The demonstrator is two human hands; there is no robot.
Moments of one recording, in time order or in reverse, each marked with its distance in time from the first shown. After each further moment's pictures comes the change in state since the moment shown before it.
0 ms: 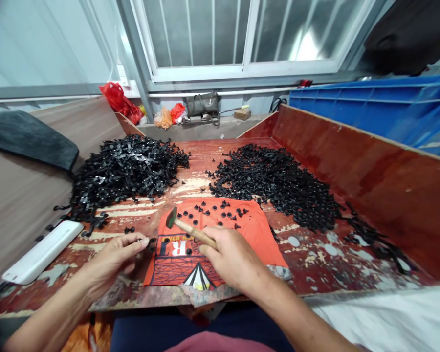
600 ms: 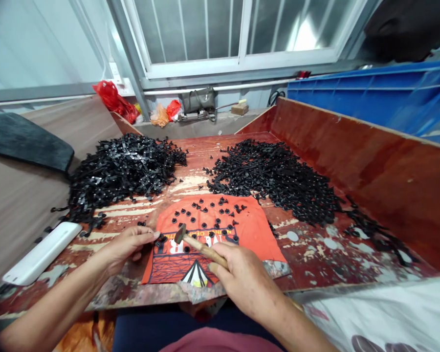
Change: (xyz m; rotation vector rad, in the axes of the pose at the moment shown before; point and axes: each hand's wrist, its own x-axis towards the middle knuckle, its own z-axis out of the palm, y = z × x) left_hand 0.041 0.000 0.010 0.204 -0.034 -0.119; right_hand -0.039 0.024 0.011 0.075 -0.041 0.100
